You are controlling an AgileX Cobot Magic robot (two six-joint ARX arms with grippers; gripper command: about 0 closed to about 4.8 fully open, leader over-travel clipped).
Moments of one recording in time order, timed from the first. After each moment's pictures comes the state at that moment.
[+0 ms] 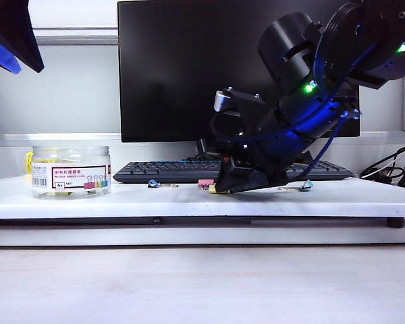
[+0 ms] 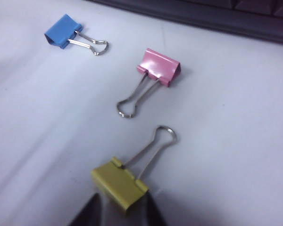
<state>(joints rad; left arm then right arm) -0.48 0.94 0.89 -0.60 -0.09 0.05 0.60 1.72 0.81 0.37 0.00 0.13</state>
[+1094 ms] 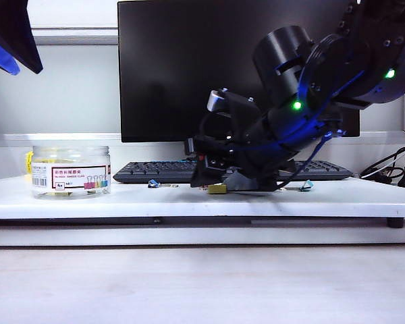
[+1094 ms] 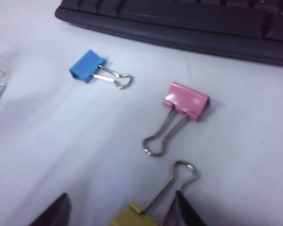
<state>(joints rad) -0.48 0.94 0.89 -0.60 -0.09 0.05 0.61 1.81 0.82 0.55 -0.05 0.18</state>
